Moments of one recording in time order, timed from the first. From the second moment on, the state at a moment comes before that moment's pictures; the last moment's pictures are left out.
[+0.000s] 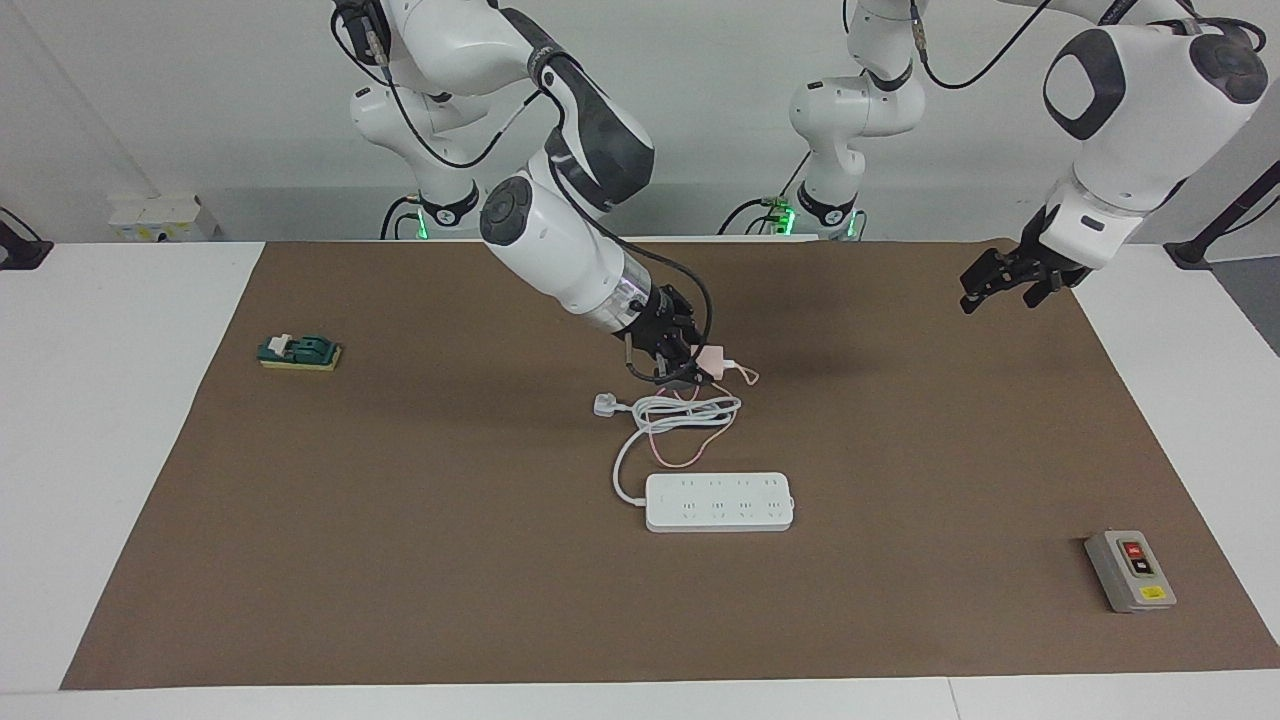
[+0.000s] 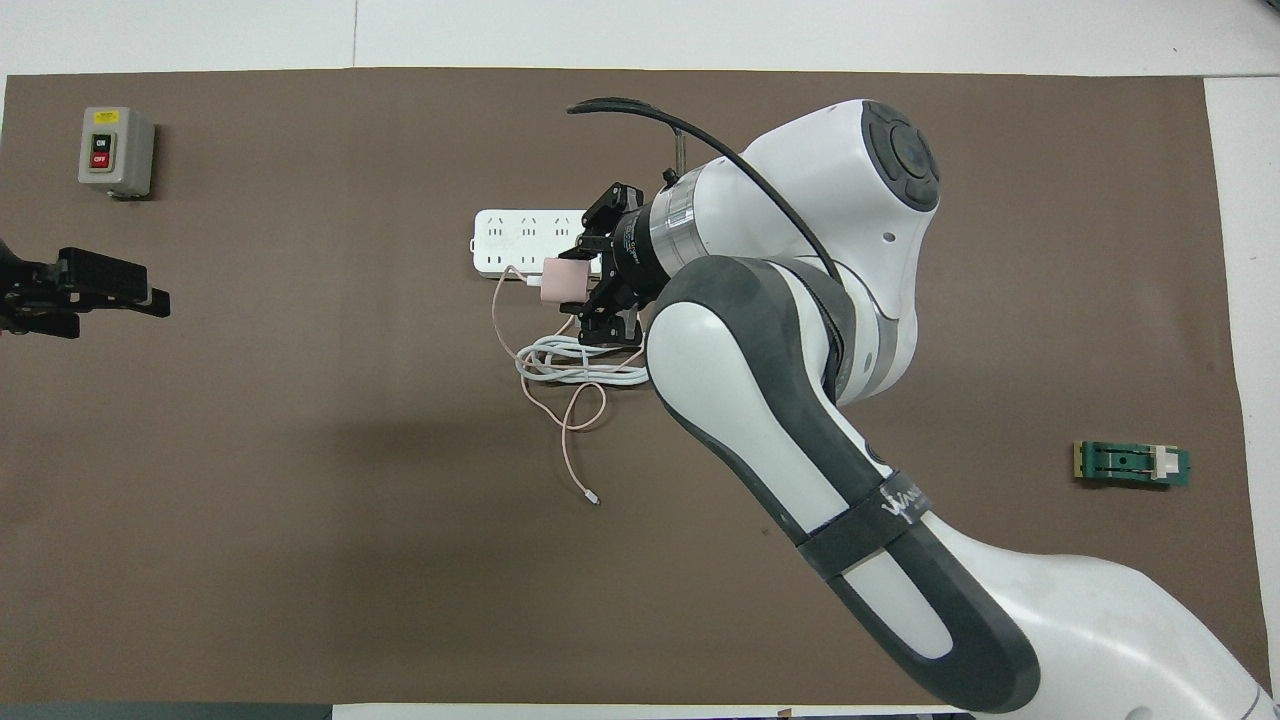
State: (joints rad) left arm 0.06 0.02 0.02 -1.70 -0.25 1.66 0.01; right arm 0.43 0.40 0.07 -1.50 0.67 2.12 1.82
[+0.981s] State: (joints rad) left arm 0.14 0.16 -0.01 -1.94 -1.21 1.63 0.18; right arm 0.44 0.40 0.07 -1.49 0.67 2.11 1.82
